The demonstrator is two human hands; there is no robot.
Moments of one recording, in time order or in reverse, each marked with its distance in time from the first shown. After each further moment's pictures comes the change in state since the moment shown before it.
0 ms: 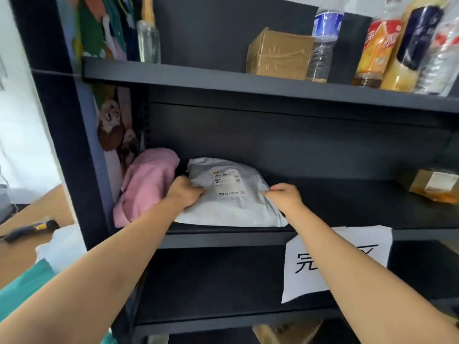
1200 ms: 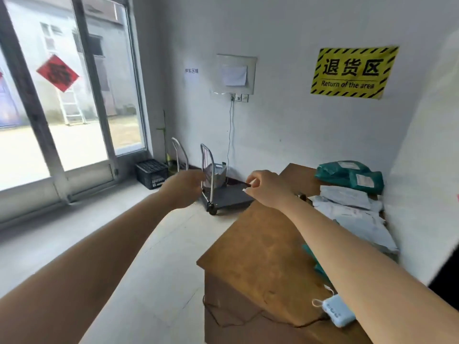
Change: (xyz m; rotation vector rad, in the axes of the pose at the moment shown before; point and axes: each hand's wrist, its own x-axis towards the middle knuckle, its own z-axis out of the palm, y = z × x) left_hand -0.349 -0.392 -0.670 0.580 0.277 -0.080; right_hand -0.582 -0.282 0.506 -0.407 -0.736 -0.906
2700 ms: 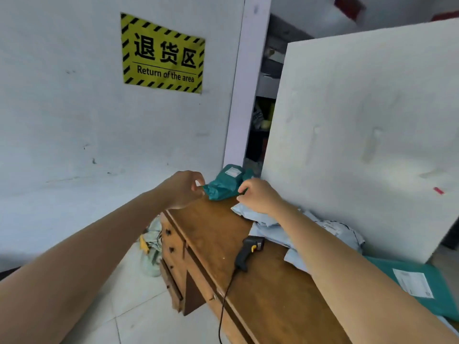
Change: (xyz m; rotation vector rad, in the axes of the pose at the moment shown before) left_hand 0.793 -0.084 0.226 -0.362 -0.560 1.051; right_hand 0.589 0.219 0.070 -0.293 0.504 1.063
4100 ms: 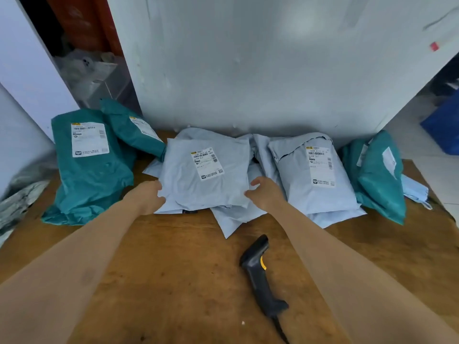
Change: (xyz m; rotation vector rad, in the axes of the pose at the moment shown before) left_hand 0.534 -0.153 0.369 0.152 -0.839 0.361; right_hand 0.256 0.286 0.164 0.410 0.218 1.305
